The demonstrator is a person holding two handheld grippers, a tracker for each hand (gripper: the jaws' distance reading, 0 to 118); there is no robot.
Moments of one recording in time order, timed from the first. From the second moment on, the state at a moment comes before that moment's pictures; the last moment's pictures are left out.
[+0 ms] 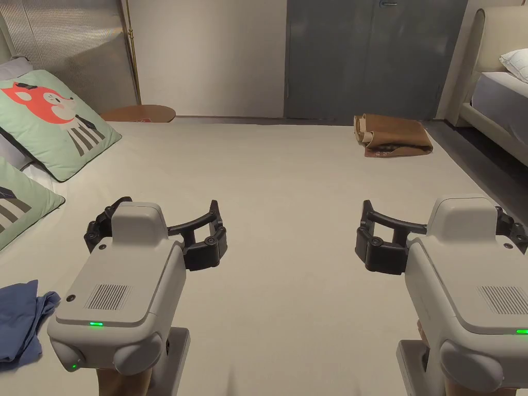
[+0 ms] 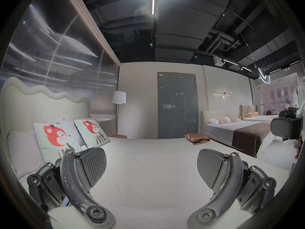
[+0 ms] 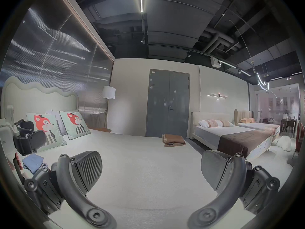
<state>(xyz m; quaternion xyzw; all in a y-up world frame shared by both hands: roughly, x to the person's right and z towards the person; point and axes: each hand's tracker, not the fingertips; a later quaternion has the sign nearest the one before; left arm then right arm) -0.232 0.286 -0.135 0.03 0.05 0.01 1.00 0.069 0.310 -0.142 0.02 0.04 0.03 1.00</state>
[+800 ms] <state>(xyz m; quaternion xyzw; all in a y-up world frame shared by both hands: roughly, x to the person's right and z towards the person) -0.234 0.290 -0.132 0.04 0.04 0.01 1.00 0.077 0.349 -0.167 -0.26 -0.05 -0.13 0.96</state>
